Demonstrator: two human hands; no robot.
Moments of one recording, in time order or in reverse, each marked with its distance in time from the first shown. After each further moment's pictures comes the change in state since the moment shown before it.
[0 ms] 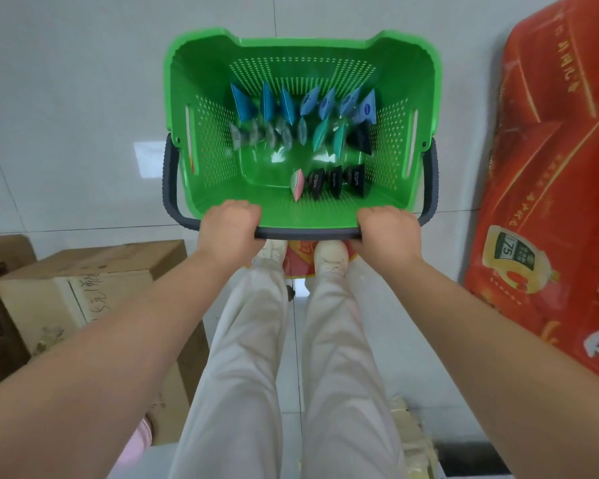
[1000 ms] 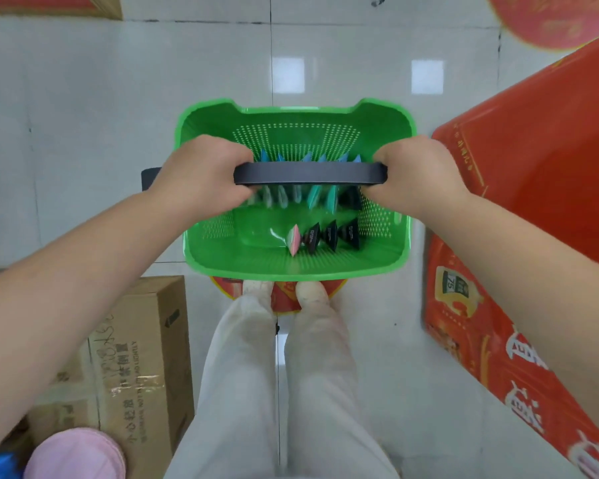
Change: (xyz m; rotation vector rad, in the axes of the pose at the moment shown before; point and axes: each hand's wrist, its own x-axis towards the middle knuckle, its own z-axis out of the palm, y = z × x) left_hand -0.089 0.012 -0.202 -0.203 0.404 0.138; right_hand -0.080 0.010 -0.235 0.049 0.253 -0.119
